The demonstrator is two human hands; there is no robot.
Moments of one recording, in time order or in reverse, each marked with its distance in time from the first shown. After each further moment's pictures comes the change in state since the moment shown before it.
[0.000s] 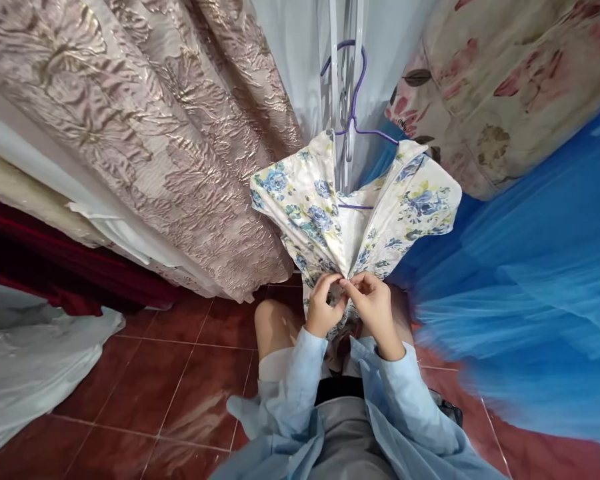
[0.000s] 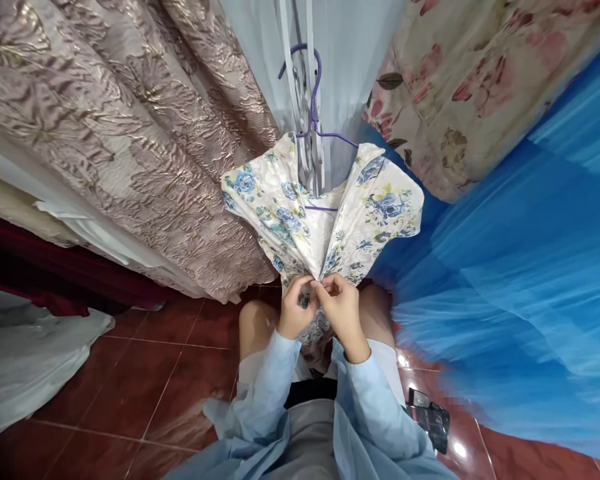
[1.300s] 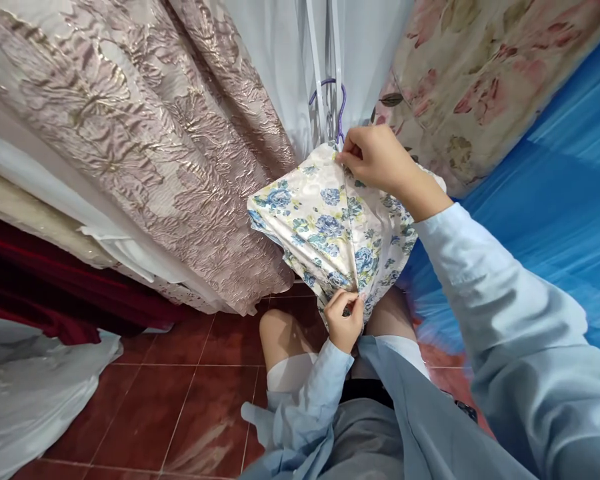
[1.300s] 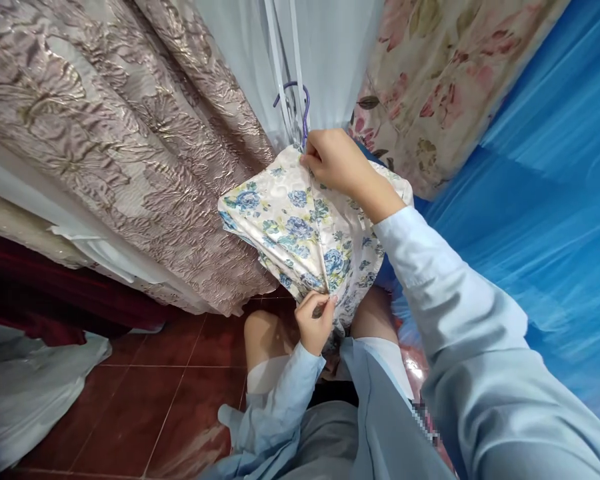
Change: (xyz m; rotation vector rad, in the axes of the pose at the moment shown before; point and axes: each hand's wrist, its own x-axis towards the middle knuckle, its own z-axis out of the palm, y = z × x) left_hand -0.017 0.039 0.032 -0.110 0.130 -0.062; right_hand 0.207 -0.185 -0.034 -0.667 -0.127 -0.850
